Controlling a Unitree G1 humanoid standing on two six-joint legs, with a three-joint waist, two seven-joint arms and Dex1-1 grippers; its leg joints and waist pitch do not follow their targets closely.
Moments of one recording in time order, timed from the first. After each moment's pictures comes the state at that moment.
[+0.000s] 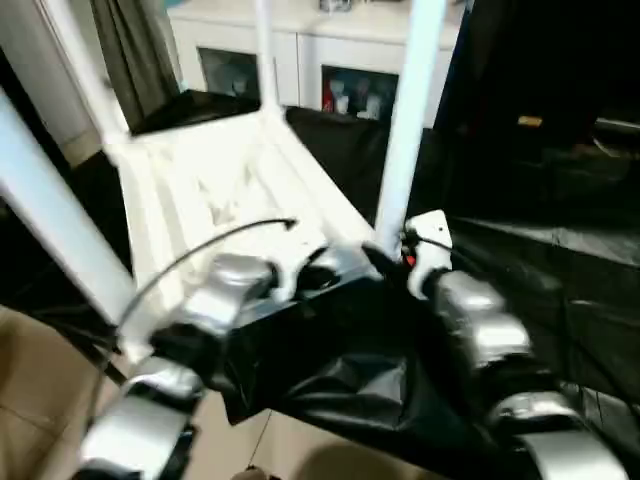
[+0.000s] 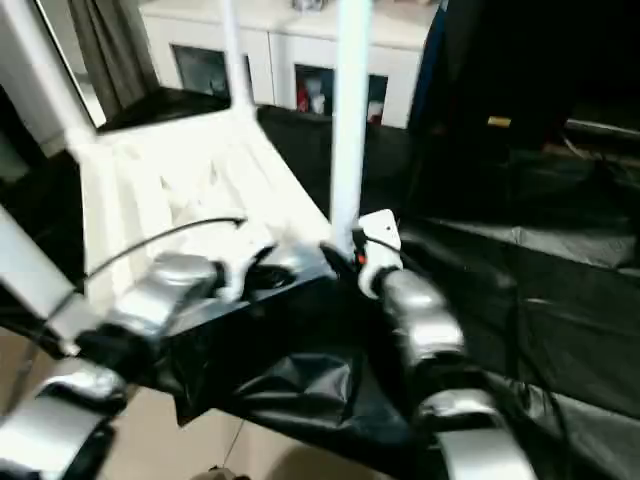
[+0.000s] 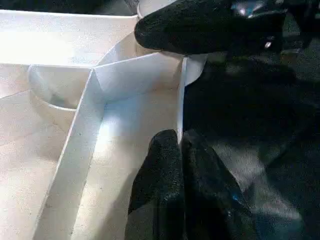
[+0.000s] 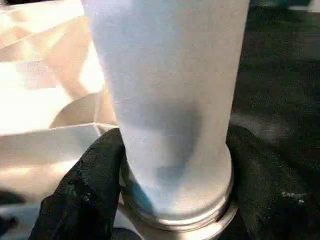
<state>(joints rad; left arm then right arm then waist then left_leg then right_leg) -0.71 0.14 -0.21 0.76 0.04 0.22 -0.79 -0.59 -0.05 -0.05 0.77 0.04 0.04 0.32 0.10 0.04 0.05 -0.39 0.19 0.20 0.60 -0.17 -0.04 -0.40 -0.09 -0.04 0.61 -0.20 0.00</state>
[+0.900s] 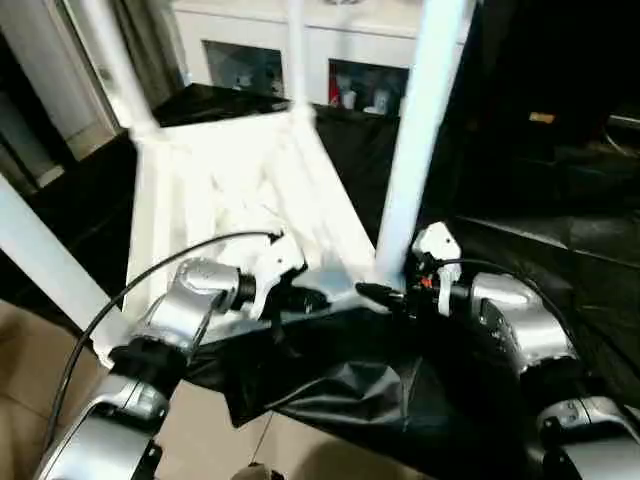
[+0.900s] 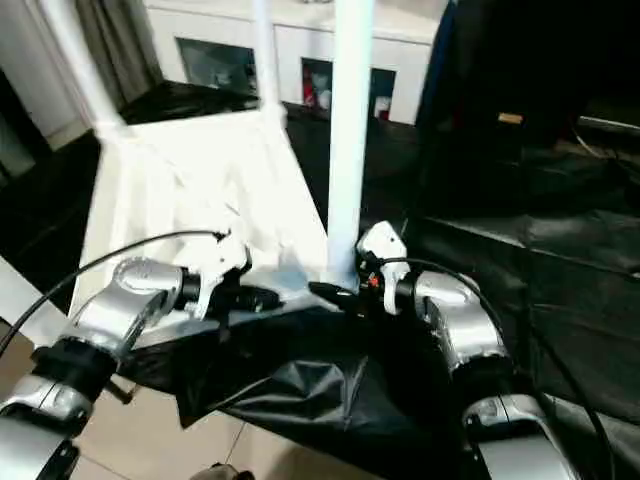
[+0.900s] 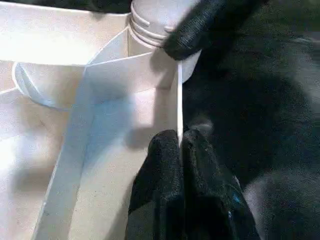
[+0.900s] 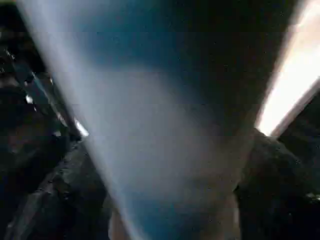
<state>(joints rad) -0.58 0.31 -0.26 0.56 -0.03 0.19 -1.19 -0.55 -0.31 0.08 0.67 0.13 0.03 1.07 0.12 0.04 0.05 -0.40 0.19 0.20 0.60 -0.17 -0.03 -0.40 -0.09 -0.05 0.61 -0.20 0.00</state>
